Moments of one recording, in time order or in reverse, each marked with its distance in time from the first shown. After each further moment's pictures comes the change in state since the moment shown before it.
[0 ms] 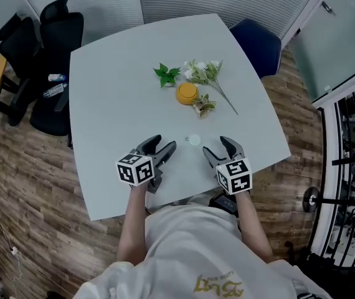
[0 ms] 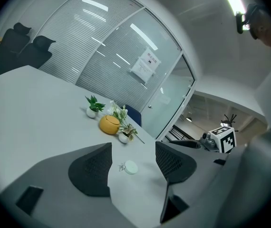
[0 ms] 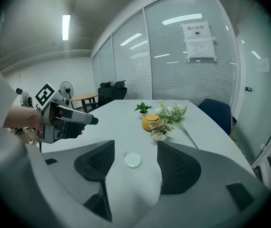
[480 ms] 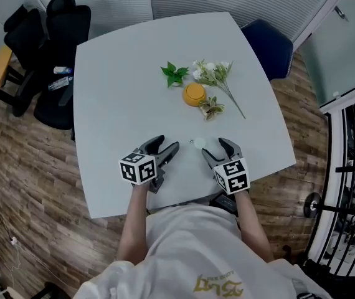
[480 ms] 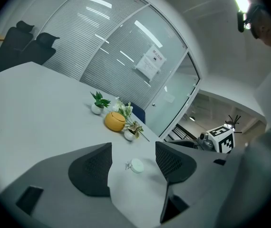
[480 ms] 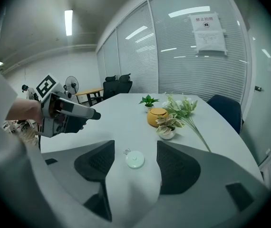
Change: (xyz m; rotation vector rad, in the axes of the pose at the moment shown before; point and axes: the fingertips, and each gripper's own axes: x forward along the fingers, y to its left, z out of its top) left arm 0.009 0.020 -0.004 -0.028 0.033 0.033; right arm 0.038 0.005 -0.011 -0.046 0.068 0.064
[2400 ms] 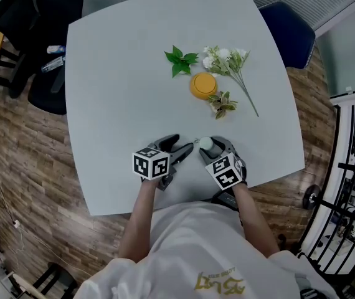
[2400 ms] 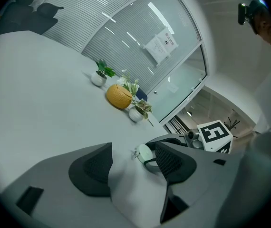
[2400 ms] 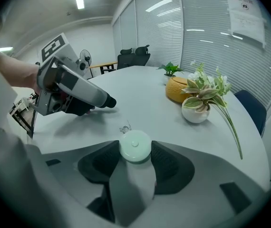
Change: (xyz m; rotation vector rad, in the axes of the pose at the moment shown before) left arm 0.067 0.028 -0.051 -0.113 0.193 -0.060; right arm 0.092 0.013 -0.057 -0.208 0.278 0.144
